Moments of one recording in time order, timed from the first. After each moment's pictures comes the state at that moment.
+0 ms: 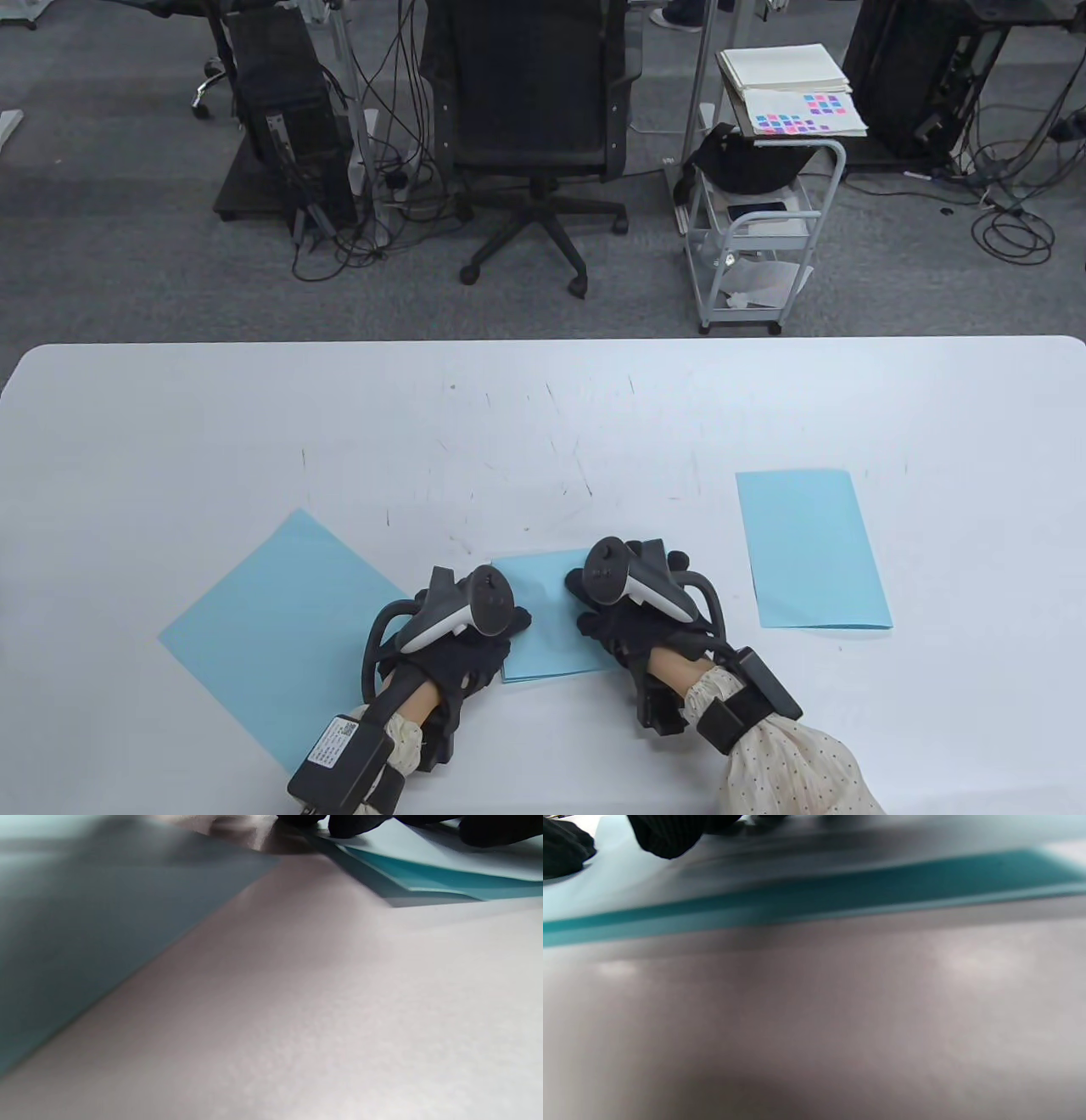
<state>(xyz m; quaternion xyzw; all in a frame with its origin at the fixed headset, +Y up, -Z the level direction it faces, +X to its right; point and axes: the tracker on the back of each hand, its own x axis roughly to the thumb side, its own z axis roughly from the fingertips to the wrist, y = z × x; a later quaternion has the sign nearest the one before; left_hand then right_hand) -0.132 -0.772 -0.335 -0.28 -0.09 0.03 0.96 0.077 -0.783 -0.367 0.06 0.22 0.97 0.08</state>
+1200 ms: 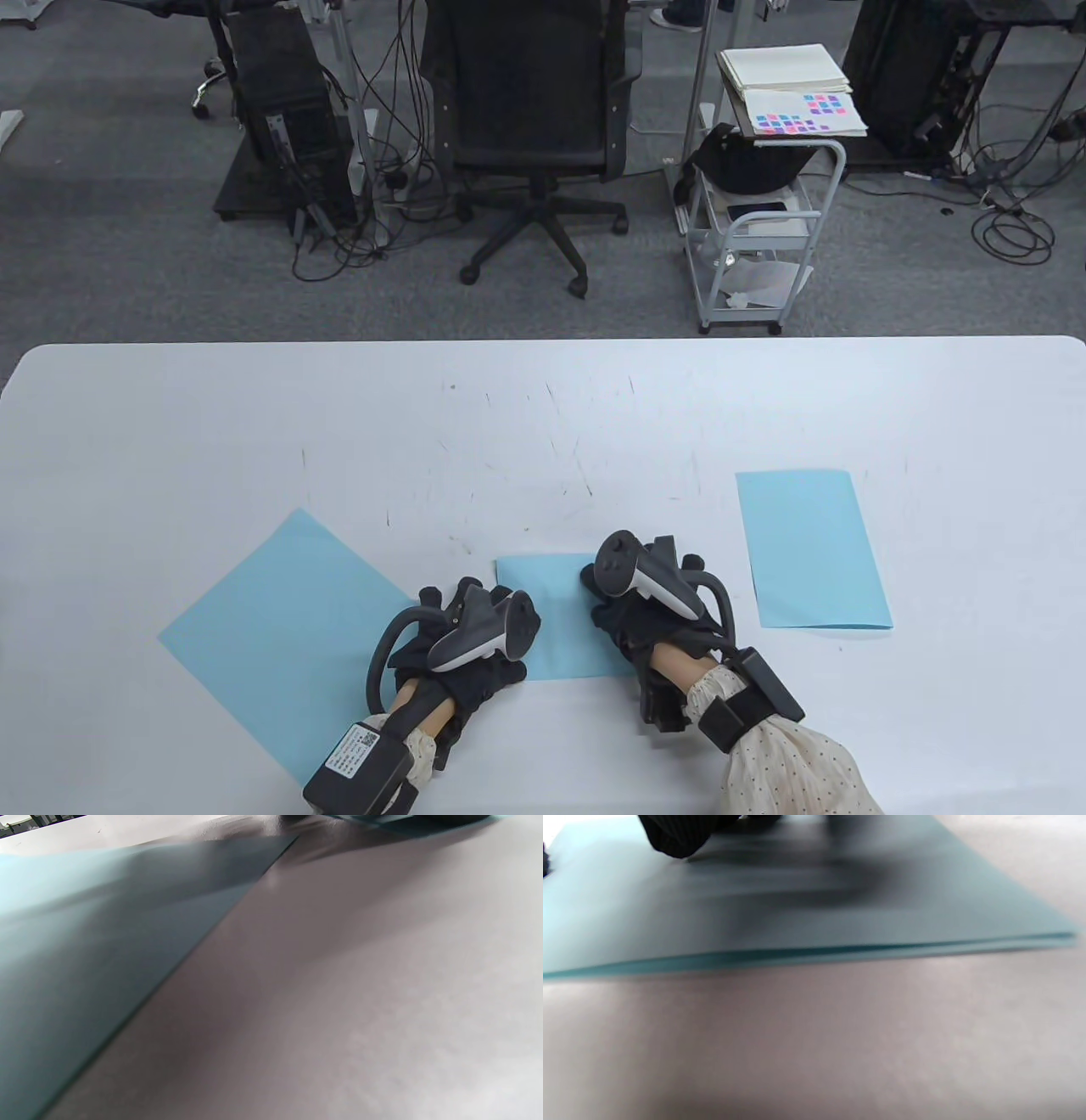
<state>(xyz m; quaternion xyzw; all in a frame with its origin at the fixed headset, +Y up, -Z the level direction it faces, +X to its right) -0.114 -0.778 -0.324 -0.23 -0.09 -0.11 0.96 0.088 -0.780 -0.372 0.01 0.23 0.97 0.07</state>
